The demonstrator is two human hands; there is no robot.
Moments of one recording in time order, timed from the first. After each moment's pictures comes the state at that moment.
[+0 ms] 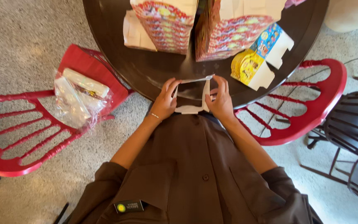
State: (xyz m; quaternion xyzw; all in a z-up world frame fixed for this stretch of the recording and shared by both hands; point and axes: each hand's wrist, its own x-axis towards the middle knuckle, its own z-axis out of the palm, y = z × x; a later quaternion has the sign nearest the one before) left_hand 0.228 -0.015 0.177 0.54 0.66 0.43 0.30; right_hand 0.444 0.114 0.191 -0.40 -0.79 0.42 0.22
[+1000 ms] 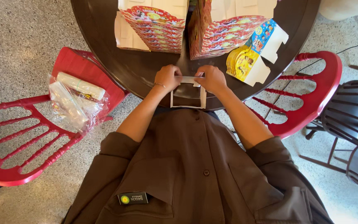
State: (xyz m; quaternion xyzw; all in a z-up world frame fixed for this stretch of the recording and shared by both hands) left_hand 0.202 0.080 0.110 0.48 0.78 0.15 0.38; right_hand 0.401 0.186 0.153 -0.42 -0.83 0.35 -0.02
